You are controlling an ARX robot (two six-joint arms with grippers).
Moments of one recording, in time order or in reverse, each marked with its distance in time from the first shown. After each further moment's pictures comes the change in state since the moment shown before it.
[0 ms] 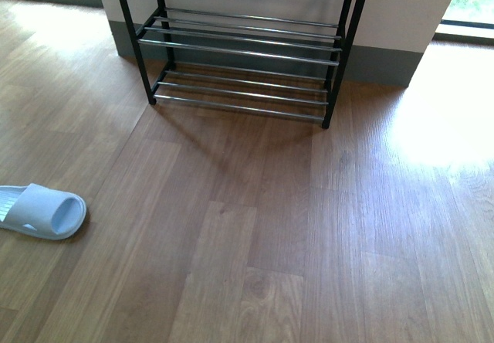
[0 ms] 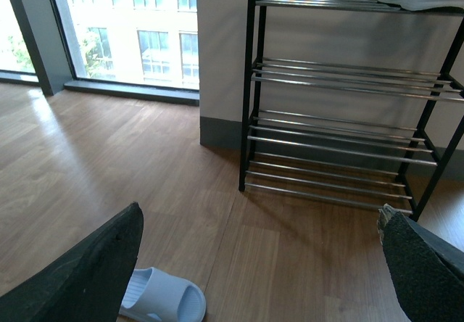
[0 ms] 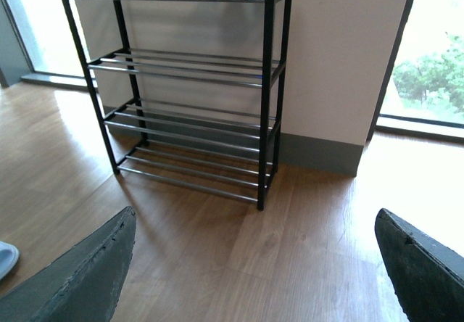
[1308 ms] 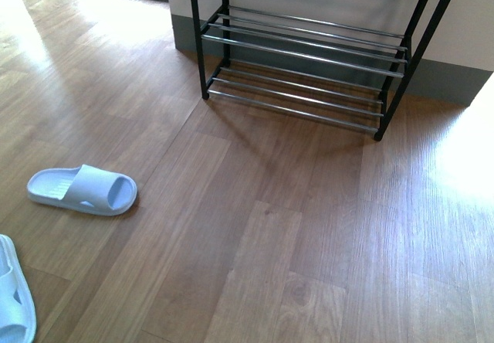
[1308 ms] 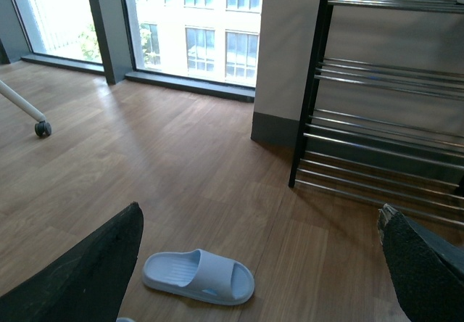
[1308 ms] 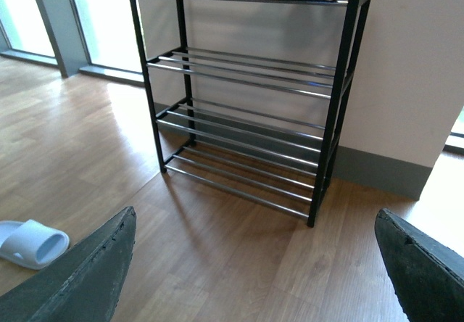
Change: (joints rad) left arm -0.002 0.000 0.000 0.000 -0.001 0.000; right arm -0.001 0.000 0.000 0.000 0.000 0.000
